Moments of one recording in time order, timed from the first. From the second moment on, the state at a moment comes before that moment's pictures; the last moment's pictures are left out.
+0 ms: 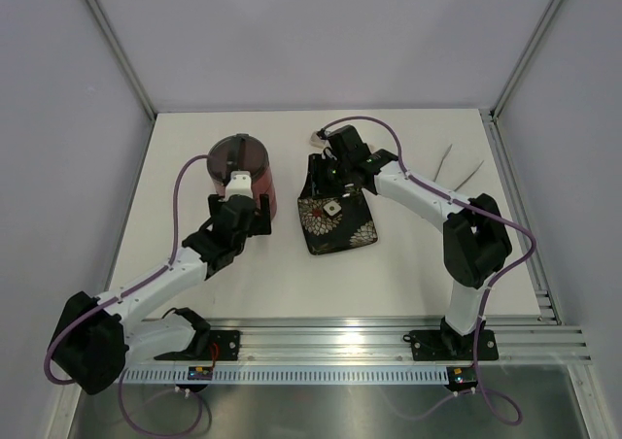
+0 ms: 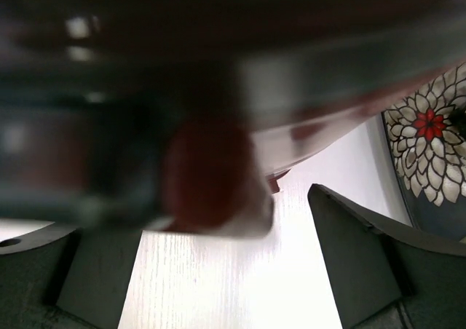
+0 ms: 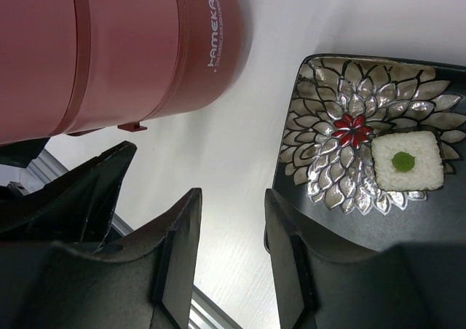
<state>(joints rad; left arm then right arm) -0.60 1.08 0.61 -0.16 -0.52 -0.35 0.64 1.84 1.49 -0.44 -0.31 0.54</state>
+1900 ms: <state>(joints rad) -0.62 1.18 0.56 0.05 -0.54 -0.31 0.64 1.84 1.45 -0.44 -0.30 0.52</state>
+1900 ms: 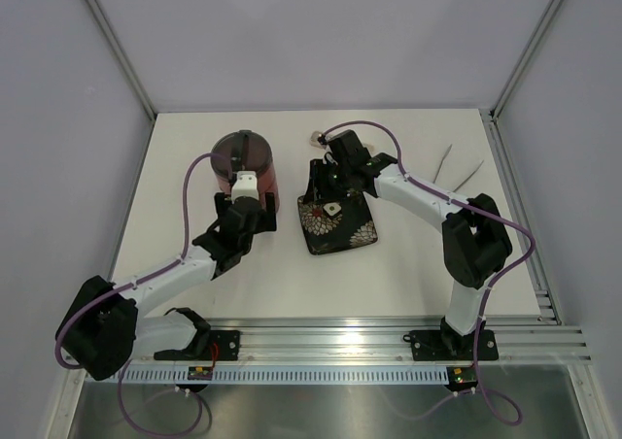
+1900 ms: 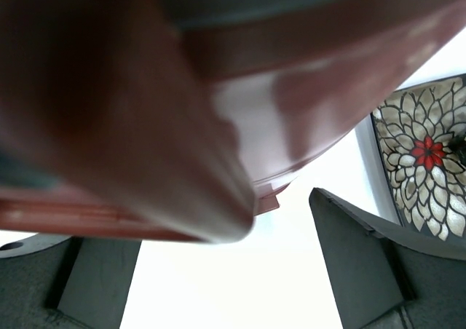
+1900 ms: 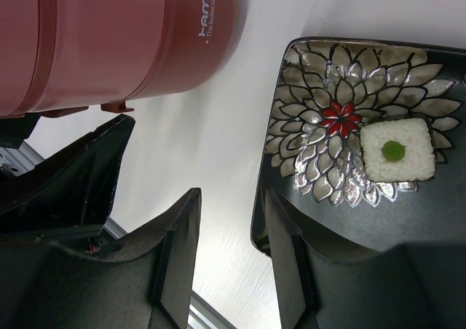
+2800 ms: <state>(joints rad) -0.65 1.23 0.61 0.01 -0.60 -0.35 0.64 1.84 1.44 -0.44 -0.30 0.52</state>
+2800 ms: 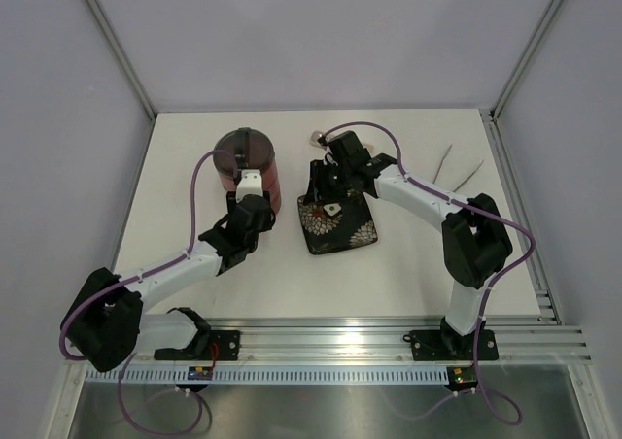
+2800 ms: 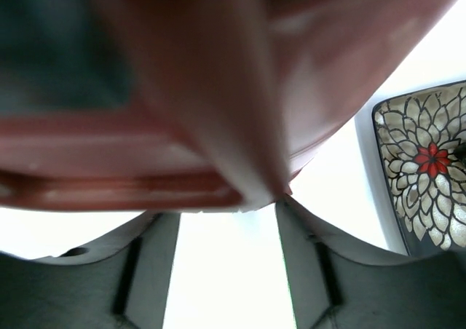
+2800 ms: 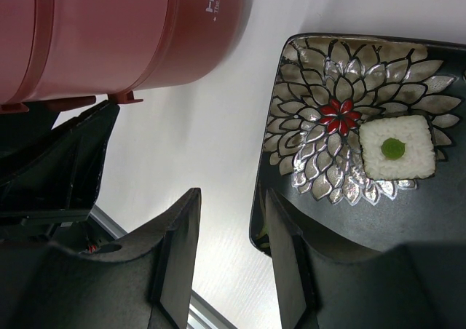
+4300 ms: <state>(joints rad) 0.13 1.31 1.18 -0.57 -0.06 -0.60 0.97 1.66 0.98 0.17 0.01 0.31</state>
